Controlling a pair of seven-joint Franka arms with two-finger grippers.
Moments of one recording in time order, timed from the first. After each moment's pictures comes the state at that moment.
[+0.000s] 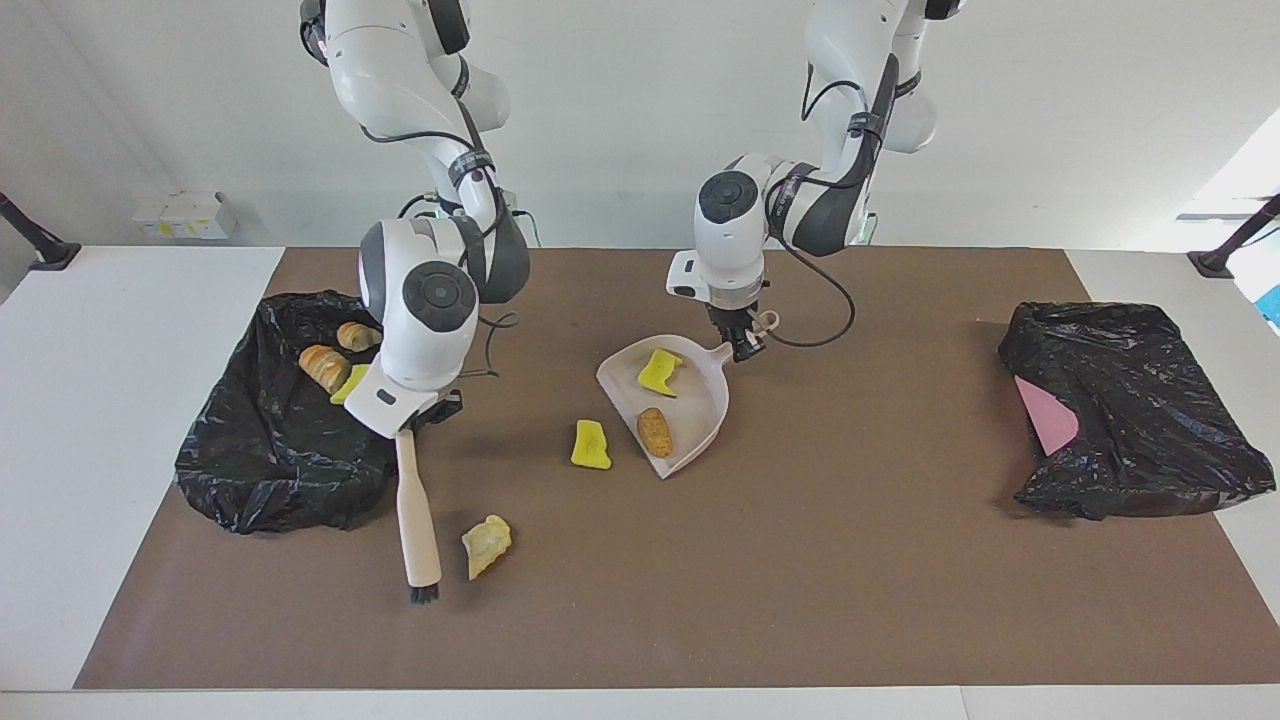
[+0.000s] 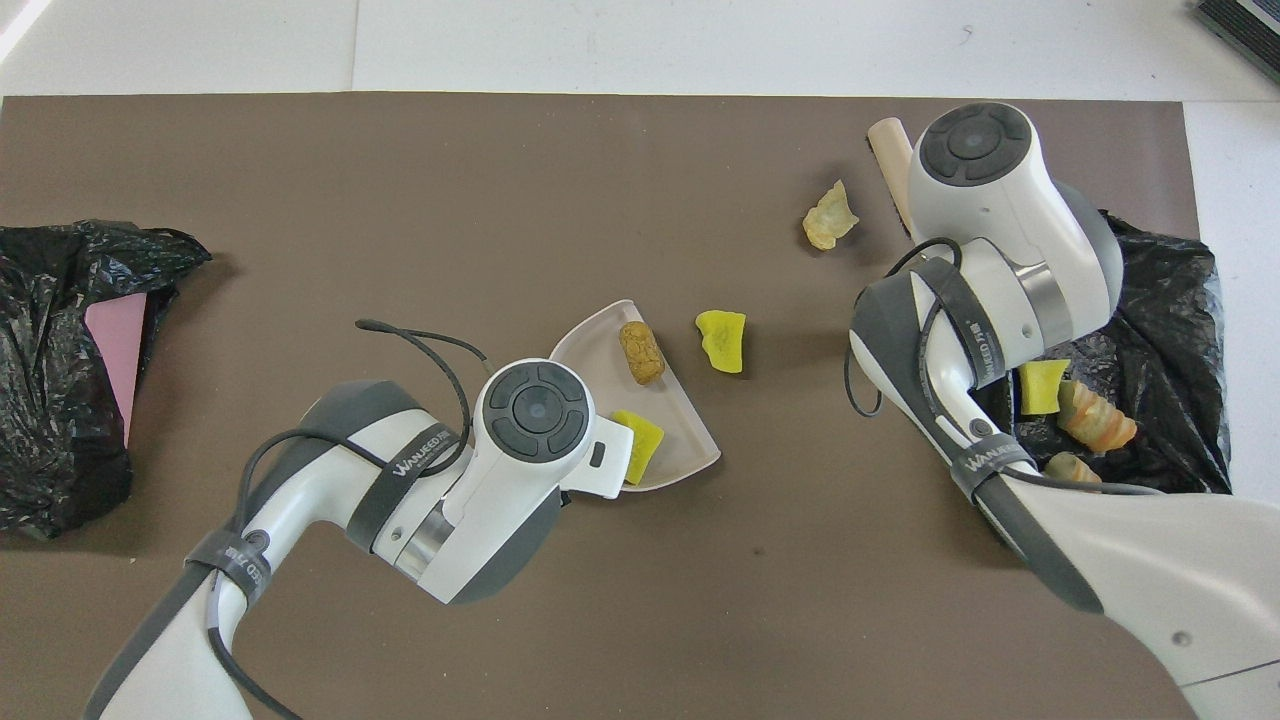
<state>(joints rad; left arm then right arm) -0.69 0.17 0.02 -2.01 0.10 2.04 0.40 0.07 0.47 0.17 -1.55 -0.46 1.77 0.07</state>
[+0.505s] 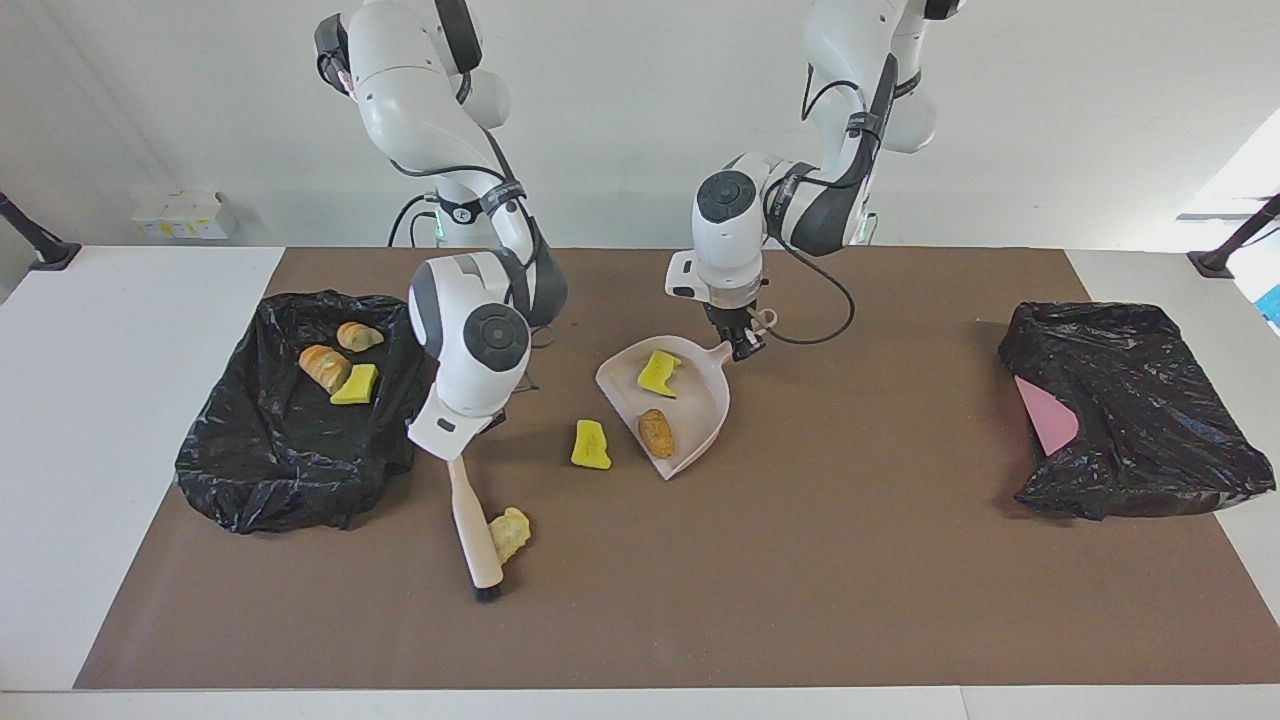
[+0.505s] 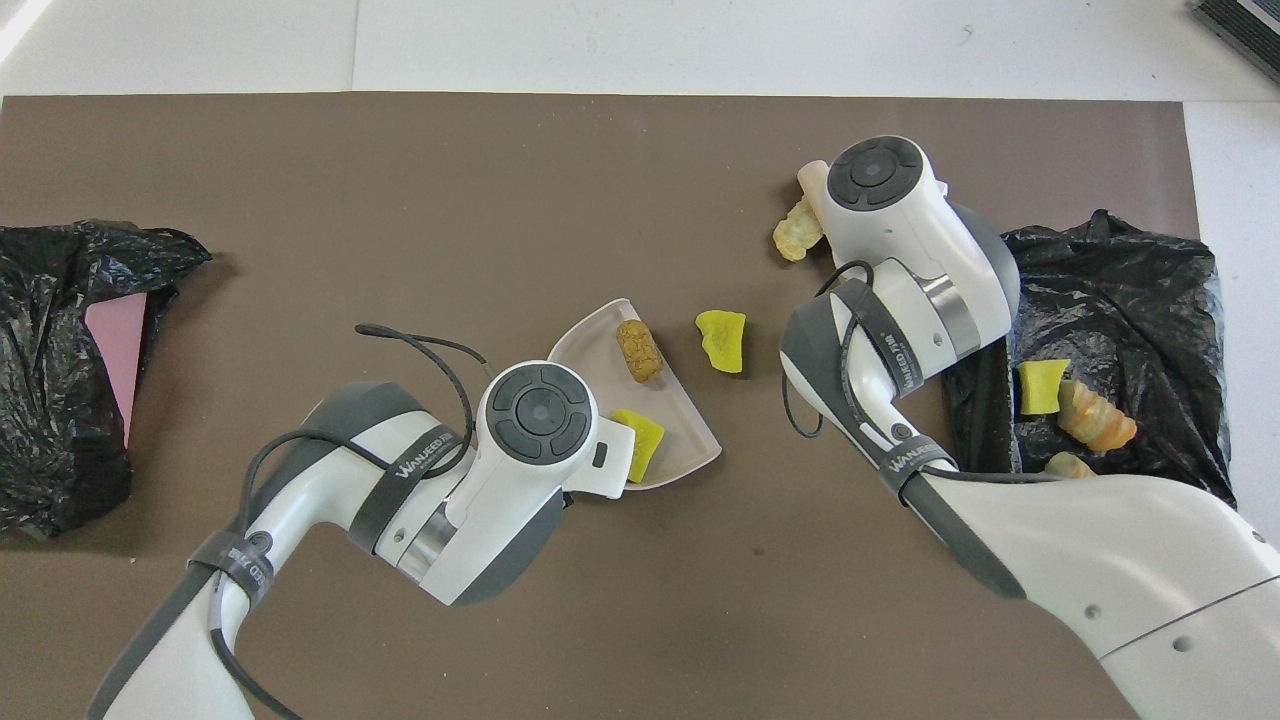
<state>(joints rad) -0.69 0.17 0.02 -2.02 0.10 2.04 0.38 0.15 0.52 0.18 -1.55 -0.41 1.76 0.07</state>
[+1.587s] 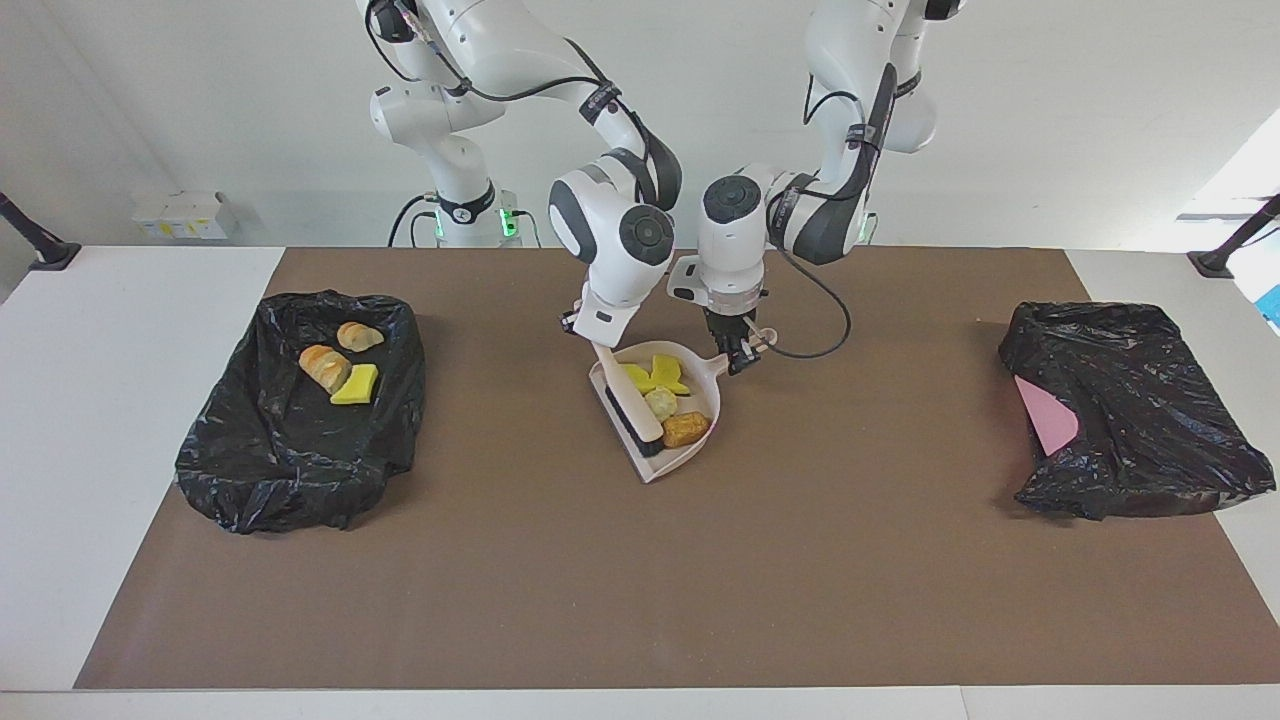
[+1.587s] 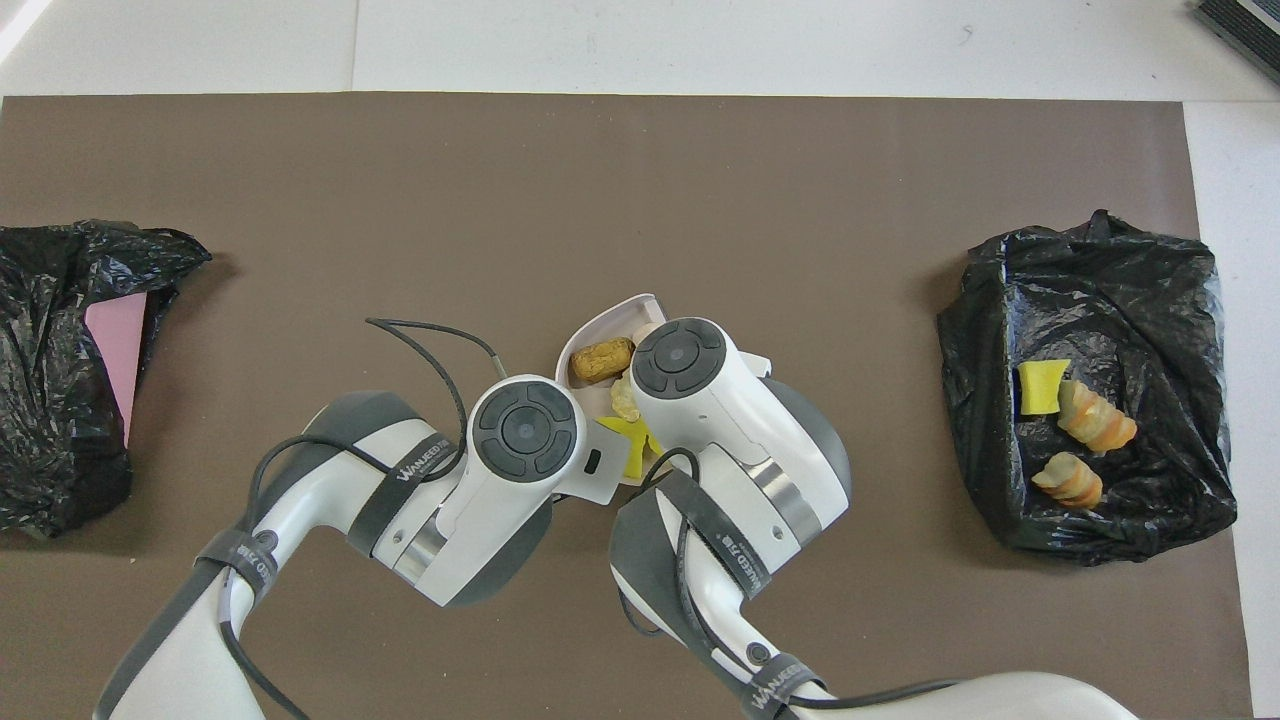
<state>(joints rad) -0.68 0.17 0.03 -2.07 0.12 2.20 0.52 0.42 0.28 0.19 -1.84 -0.07 1.71 0.19</state>
